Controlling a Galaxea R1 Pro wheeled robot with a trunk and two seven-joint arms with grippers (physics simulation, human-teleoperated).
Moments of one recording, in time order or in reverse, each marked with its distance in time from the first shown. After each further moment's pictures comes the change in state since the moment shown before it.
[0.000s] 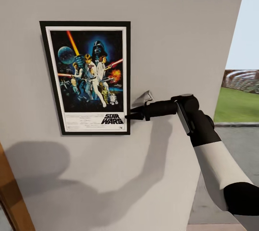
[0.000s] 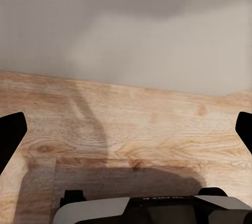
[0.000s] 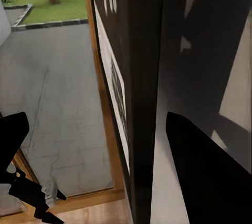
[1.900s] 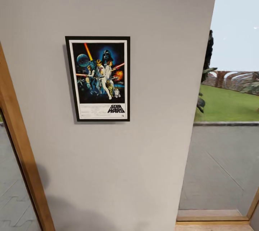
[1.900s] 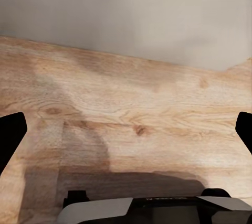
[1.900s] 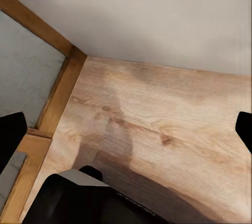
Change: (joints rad) left arm 0.000 0.008 -0.002 0.010 0.000 0.001 0.006; right arm 0.828 -0.134 -0.317 0.991 0.013 -1.006 -0.496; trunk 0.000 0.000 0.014
